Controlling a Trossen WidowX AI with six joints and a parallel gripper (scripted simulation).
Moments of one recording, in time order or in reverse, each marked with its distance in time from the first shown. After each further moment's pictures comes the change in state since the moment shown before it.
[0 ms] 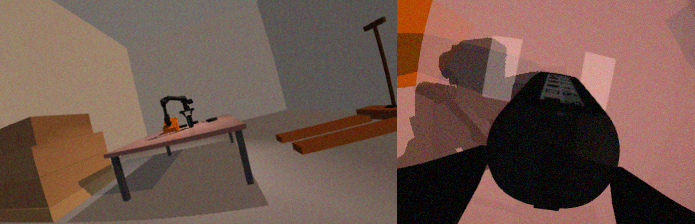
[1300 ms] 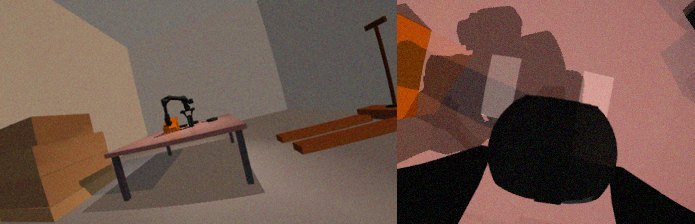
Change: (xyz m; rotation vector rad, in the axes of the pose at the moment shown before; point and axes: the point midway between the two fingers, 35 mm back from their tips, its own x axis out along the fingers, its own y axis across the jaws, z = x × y) arm 0.001 0.001 0.030 0.003 -0.095 0.006
